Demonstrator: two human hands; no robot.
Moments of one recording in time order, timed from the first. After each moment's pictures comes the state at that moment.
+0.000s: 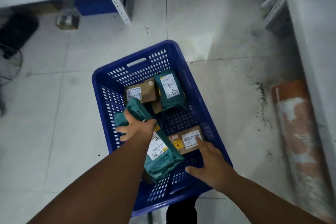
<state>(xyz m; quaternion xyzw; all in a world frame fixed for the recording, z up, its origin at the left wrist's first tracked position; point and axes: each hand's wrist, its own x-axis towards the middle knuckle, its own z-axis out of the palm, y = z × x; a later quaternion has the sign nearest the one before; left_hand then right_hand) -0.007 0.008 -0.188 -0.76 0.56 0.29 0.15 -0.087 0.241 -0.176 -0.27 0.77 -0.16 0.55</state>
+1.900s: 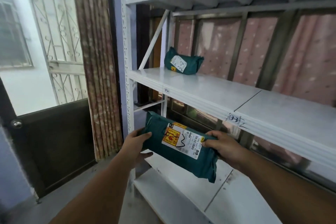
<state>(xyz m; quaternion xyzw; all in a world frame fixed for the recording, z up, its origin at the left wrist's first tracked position) -0.314 0.178 0.571 -0.15 0.59 0.80 0.05 -0.291 0.479 0.601 0.04 0.80 -0.60 0.06</state>
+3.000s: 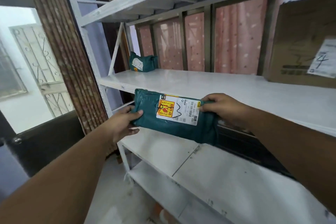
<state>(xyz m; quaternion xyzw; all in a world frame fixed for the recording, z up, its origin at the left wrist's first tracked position) -0.136 0.371 0.675 0.02 0.74 0.67 0.08 -0.090 0.717 0.696 -0.06 0.82 -0.57 -0.02</state>
